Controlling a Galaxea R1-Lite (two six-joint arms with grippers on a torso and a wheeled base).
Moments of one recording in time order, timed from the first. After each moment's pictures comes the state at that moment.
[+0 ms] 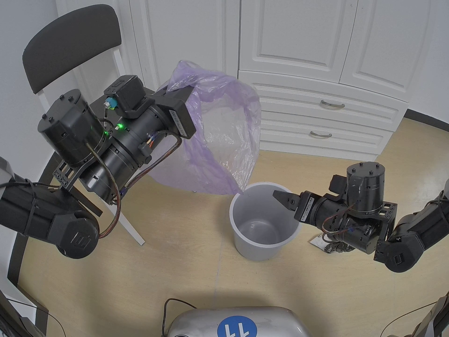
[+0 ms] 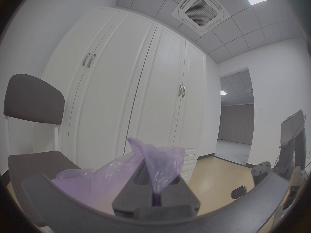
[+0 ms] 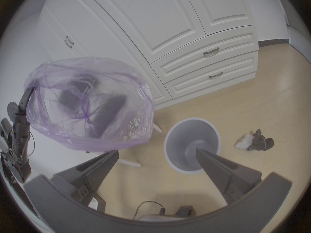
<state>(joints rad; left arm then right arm) -0.58 1.79 -0.87 -1.34 -0.05 -0.01 0.60 1.82 -0.66 -0.85 -0.17 0.61</state>
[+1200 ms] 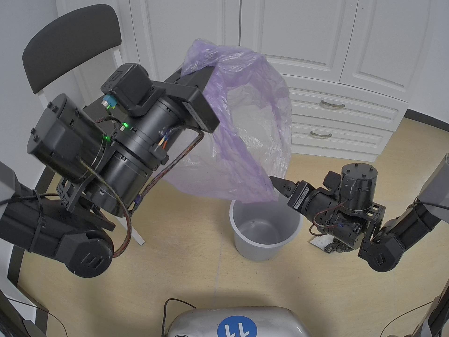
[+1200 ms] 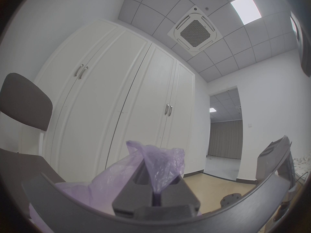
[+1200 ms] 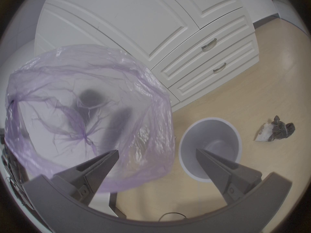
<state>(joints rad) -0.71 1.79 -0.87 -1.54 -0.04 -0.01 0.56 1.95 -0.68 -1.10 -0.10 0.75</state>
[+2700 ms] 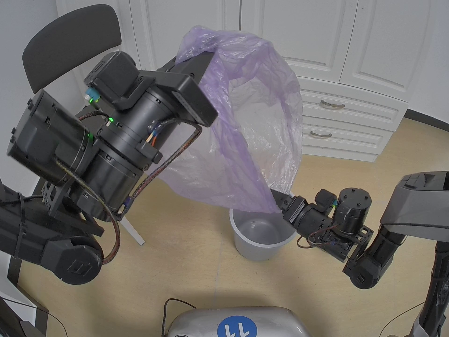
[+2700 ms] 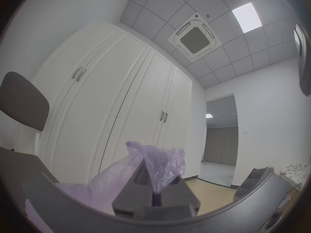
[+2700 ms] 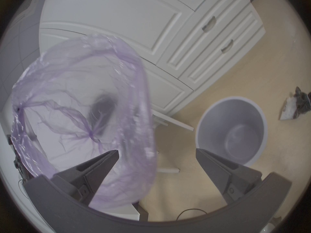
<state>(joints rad) -0.75 1.74 -0.85 -1.54 -0.04 -0.04 0.54 2.17 -0.58 -1.55 0.09 0.91</state>
